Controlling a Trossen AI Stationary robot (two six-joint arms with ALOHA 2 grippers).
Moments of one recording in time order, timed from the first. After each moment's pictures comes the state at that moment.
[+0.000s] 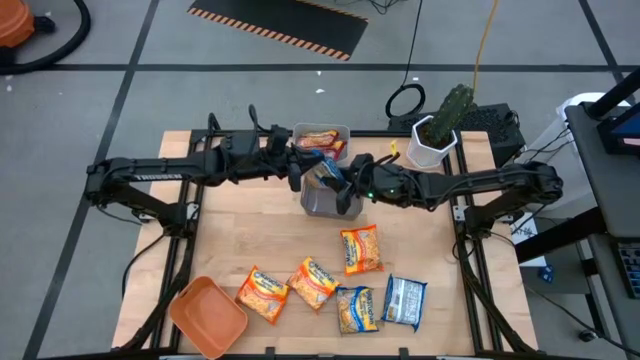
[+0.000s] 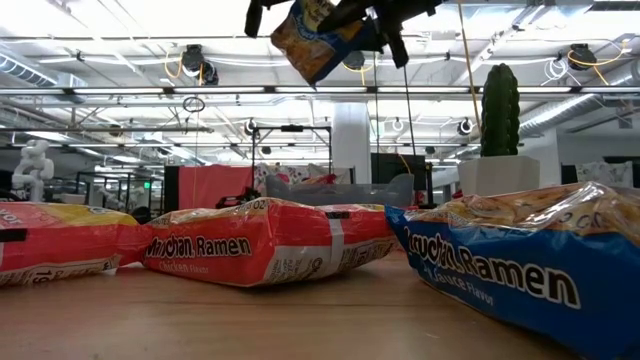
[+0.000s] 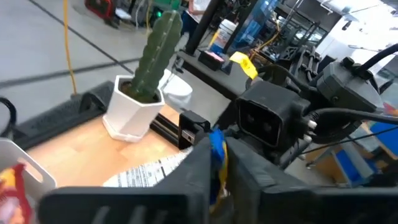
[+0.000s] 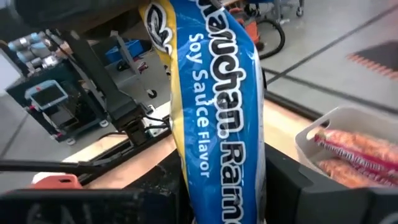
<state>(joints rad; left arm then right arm) 0.14 1.32 1.17 0.03 -0.09 -0.52 0.00 1.40 1.03 0.12 0.39 0.46</state>
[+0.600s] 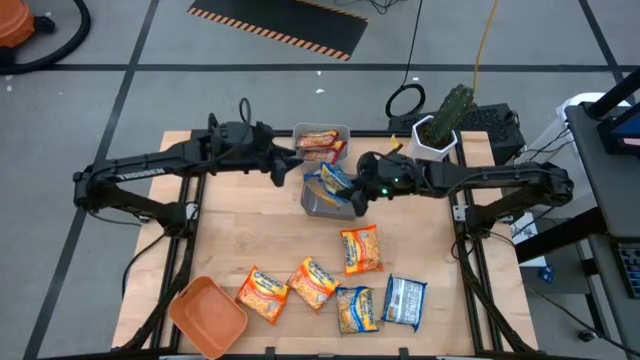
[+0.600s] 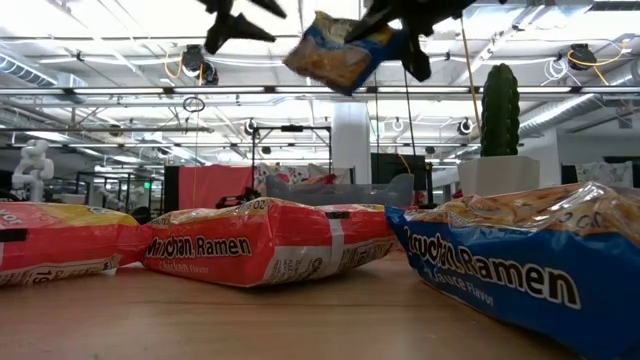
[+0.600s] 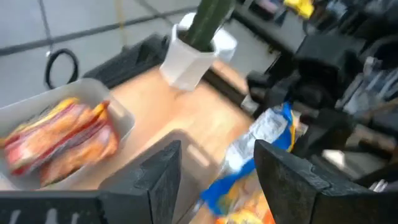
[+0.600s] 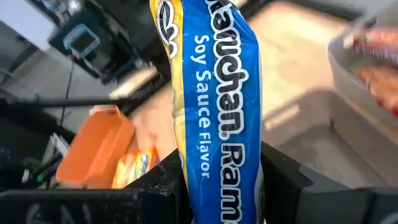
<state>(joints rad) 0.24 1.21 1.17 -0.36 -0.04 -0.50 -0.09 1.30 1.03 -0.20 0.02 0.63</state>
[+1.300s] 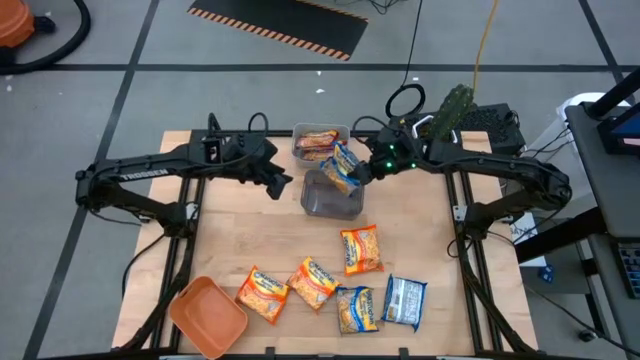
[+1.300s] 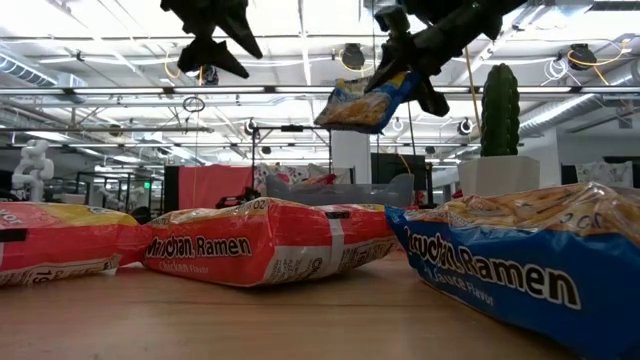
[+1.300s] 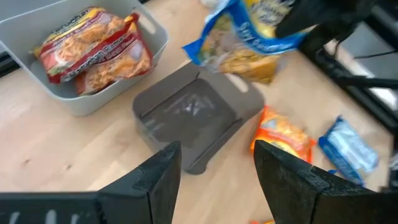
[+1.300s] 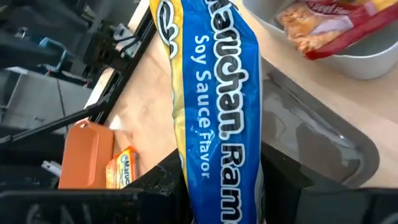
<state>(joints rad) 0.22 1.23 1.17 -0.66 -0.04 -0.54 -0.37 1.33 1.03 -0.37 -0.25 0.76</state>
